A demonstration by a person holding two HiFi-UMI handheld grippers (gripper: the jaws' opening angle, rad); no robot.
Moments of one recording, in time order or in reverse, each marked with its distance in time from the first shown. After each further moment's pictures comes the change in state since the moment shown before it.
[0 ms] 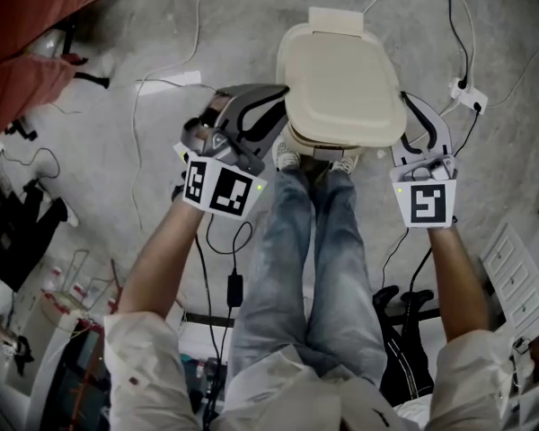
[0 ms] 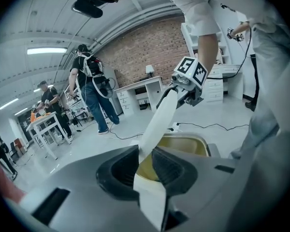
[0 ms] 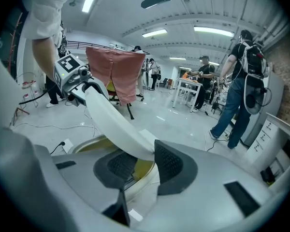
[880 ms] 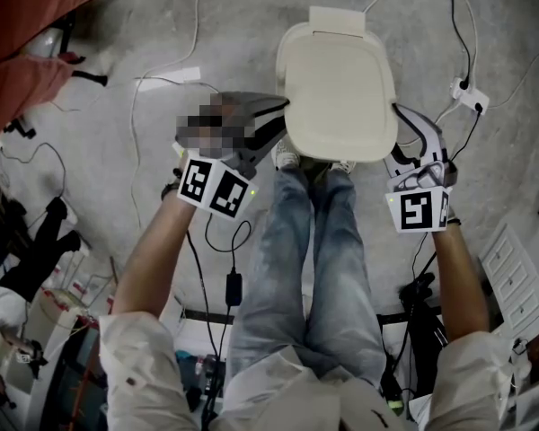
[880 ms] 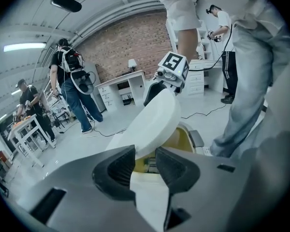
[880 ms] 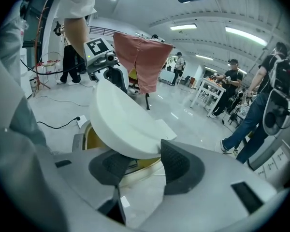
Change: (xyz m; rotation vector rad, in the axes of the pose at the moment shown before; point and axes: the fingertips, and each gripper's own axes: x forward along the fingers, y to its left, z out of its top) left arm 0.004 -0.034 -0.026 0.111 0.063 -0.192; right arm 0.001 0.033 -0.035 -0.254 0.103 0.163
